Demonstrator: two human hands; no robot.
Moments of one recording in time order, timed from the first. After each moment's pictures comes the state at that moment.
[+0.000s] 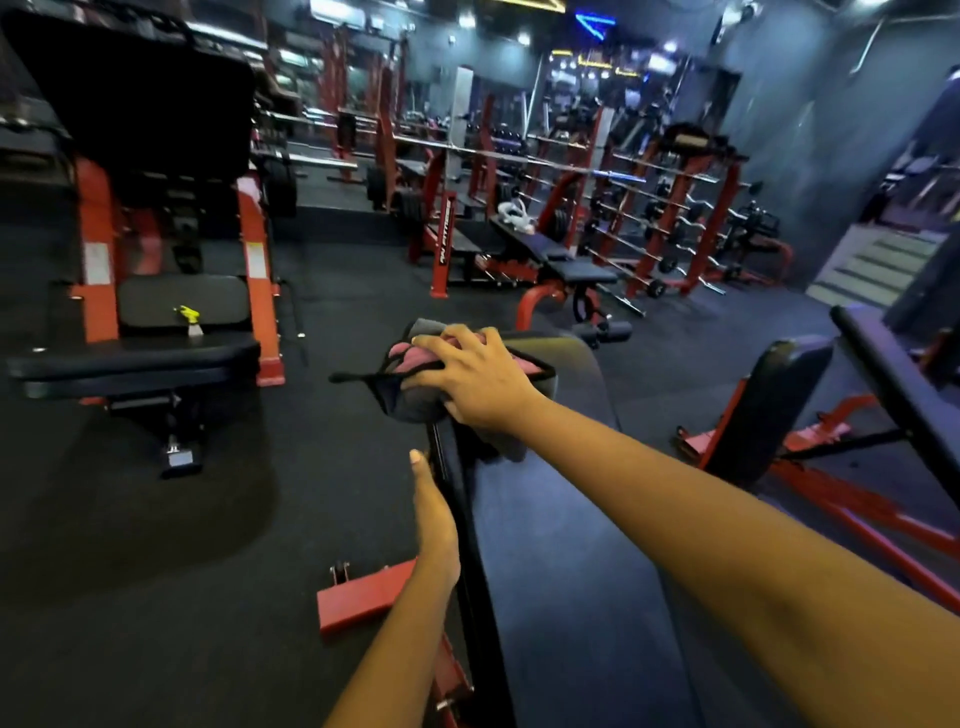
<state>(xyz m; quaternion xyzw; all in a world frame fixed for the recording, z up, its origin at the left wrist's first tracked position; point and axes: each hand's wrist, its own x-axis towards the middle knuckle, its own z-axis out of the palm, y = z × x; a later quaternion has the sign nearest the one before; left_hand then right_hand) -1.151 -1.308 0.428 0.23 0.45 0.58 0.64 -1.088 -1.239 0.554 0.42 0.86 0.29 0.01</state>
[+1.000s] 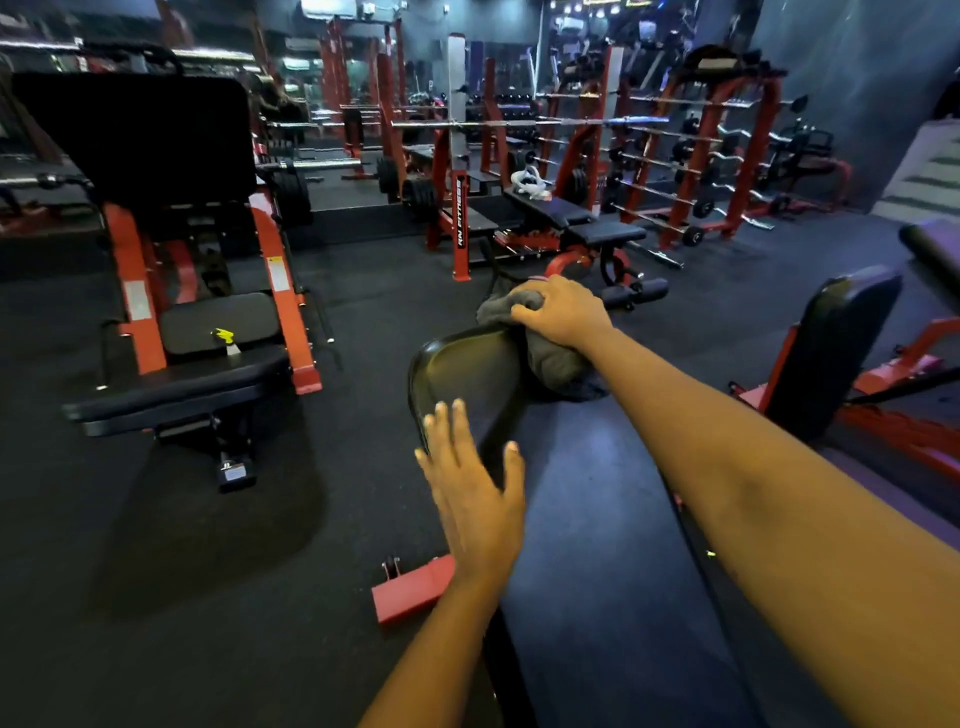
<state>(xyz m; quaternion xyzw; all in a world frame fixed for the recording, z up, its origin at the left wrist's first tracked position) -1.116 -1.309 0.460 0.61 0.57 0.52 0.15 -0.966 -1.141 0.563 0.66 0.72 -0.02 -0.21</state>
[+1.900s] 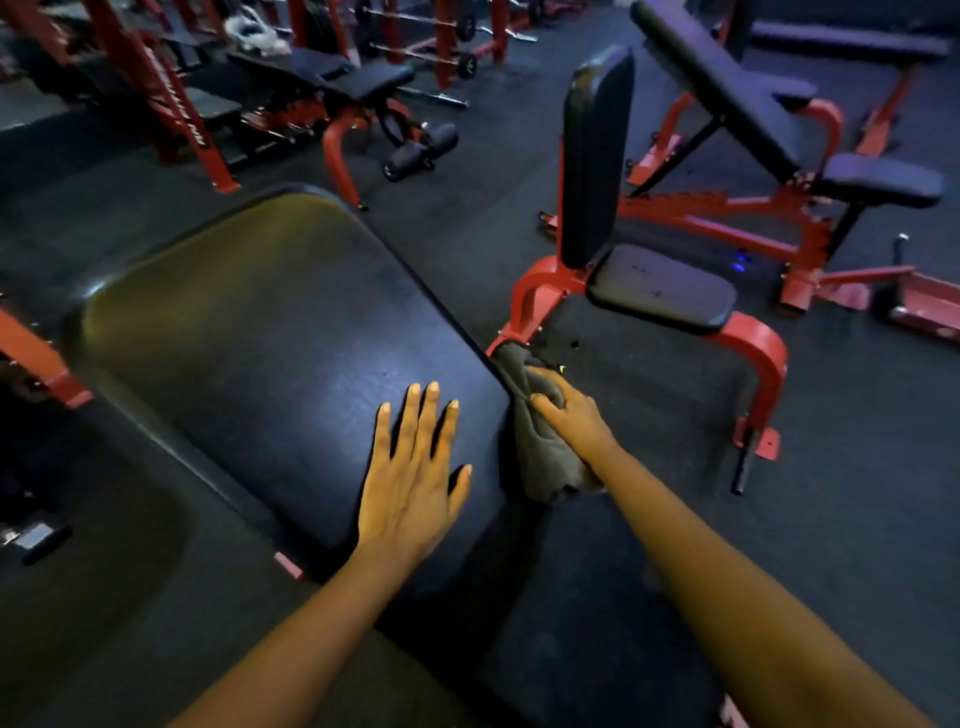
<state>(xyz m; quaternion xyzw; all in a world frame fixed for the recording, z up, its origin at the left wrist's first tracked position) -1.058 -1.340 0.373 0.93 0.33 0.06 -0.14 -0.836 -1.400 0.334 0.77 0.41 -0.25 -0.41</state>
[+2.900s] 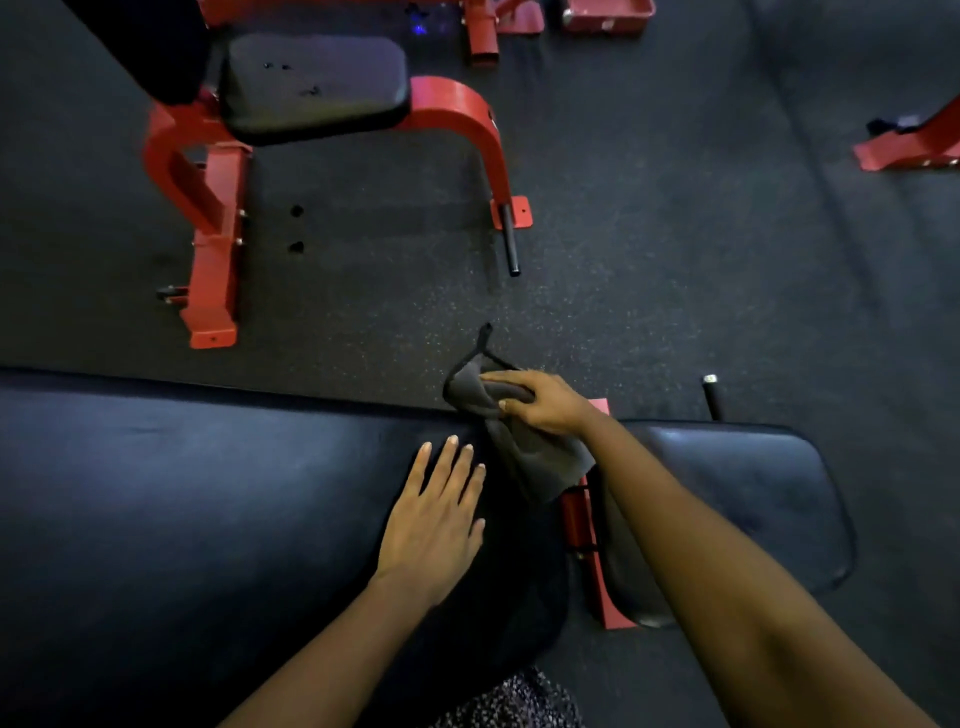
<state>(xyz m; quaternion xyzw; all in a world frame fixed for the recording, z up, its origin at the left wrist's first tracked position) -0.942 -1.529 0.215 0.97 -0.13 -0.20 -0.04 -0.776 -1.674 0.155 0.86 0.19 -0.37 -0.30</state>
